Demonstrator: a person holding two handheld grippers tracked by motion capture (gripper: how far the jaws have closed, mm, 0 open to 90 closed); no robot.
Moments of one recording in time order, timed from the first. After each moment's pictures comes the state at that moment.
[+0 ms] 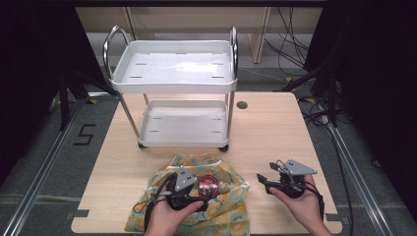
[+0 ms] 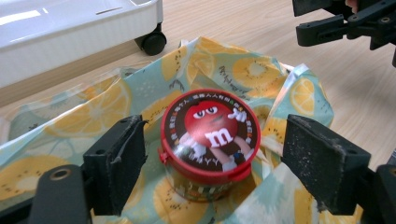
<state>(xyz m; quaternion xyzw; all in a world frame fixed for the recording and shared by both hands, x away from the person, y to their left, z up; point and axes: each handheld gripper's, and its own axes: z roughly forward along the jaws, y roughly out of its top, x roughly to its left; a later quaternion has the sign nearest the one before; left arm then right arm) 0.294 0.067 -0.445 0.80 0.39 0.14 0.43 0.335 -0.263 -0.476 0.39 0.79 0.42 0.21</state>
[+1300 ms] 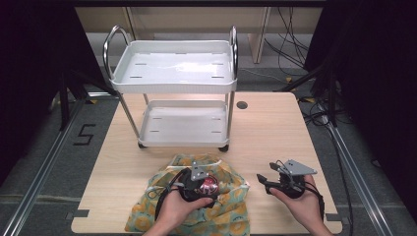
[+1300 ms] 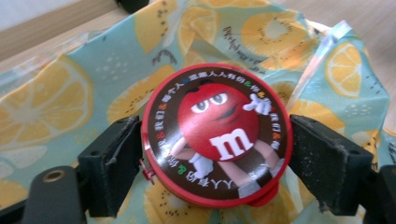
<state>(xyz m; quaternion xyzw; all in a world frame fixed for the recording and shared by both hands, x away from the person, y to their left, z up) 0.320 0.049 -0.465 0.85 0.38 0.11 0.36 0.334 -0.263 -0.476 0.39 0.79 0.42 0.21</state>
